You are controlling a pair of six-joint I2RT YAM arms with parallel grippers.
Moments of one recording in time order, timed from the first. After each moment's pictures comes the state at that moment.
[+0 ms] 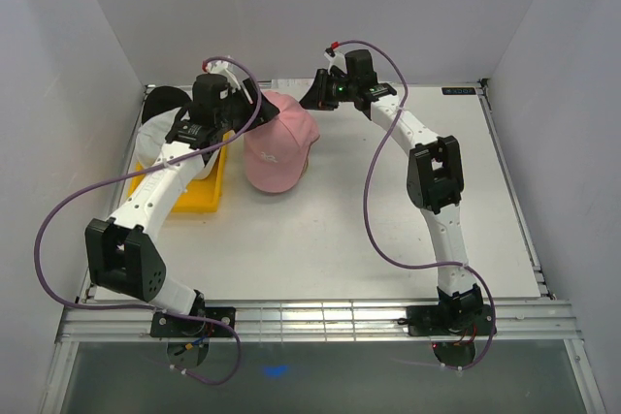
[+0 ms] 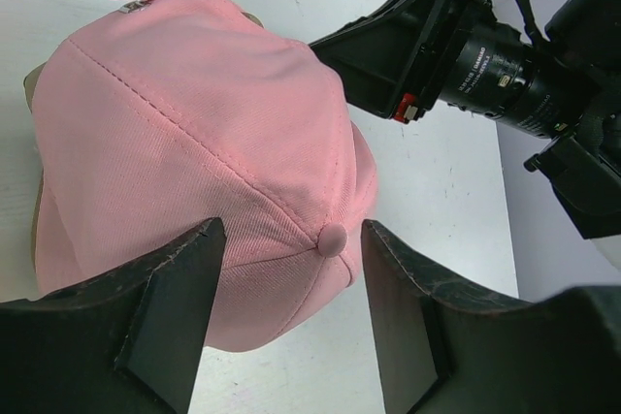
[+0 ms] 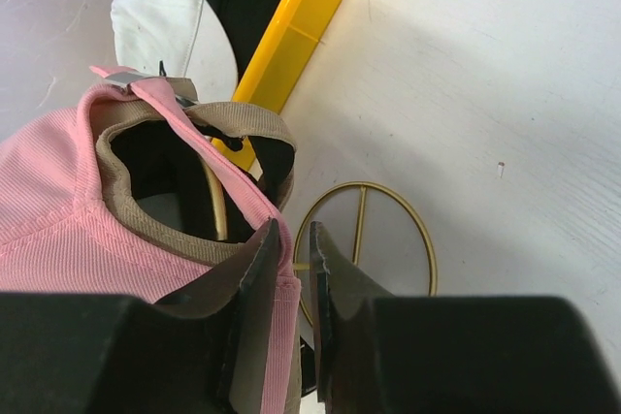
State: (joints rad) left arm -0.30 1.49 1.36 -0.30 0.16 -0.59; right arm 0.43 2.38 2.17 -0.25 -0.68 0.50
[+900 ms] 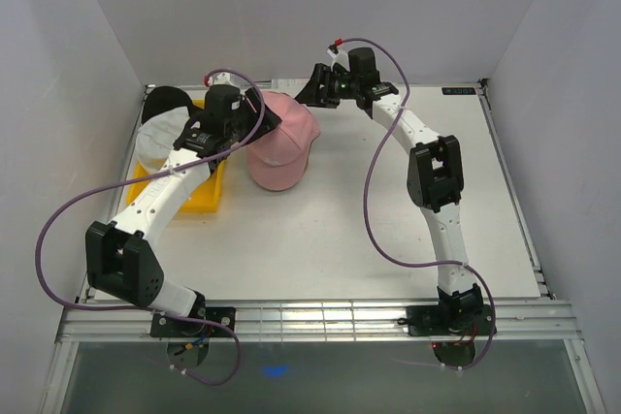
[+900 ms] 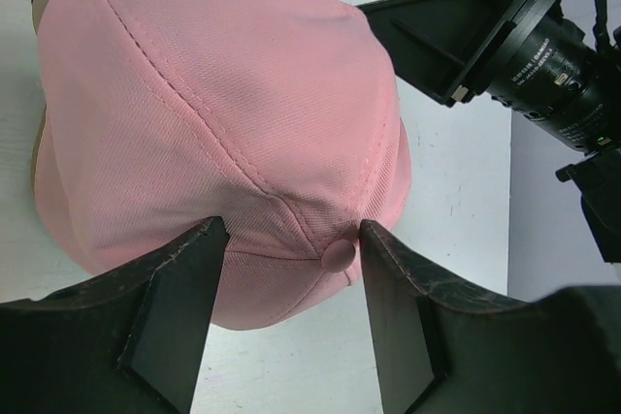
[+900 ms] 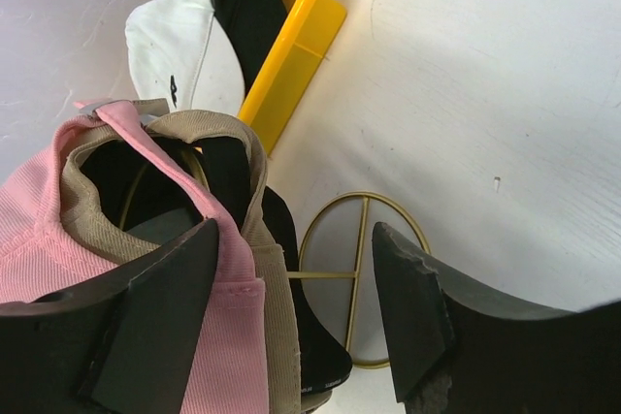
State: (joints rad) left arm -0.37 1.46 1.30 -0.32 0.00 -0.73; right arm 0.42 2.40 2.19 -0.21 -0.71 0.55
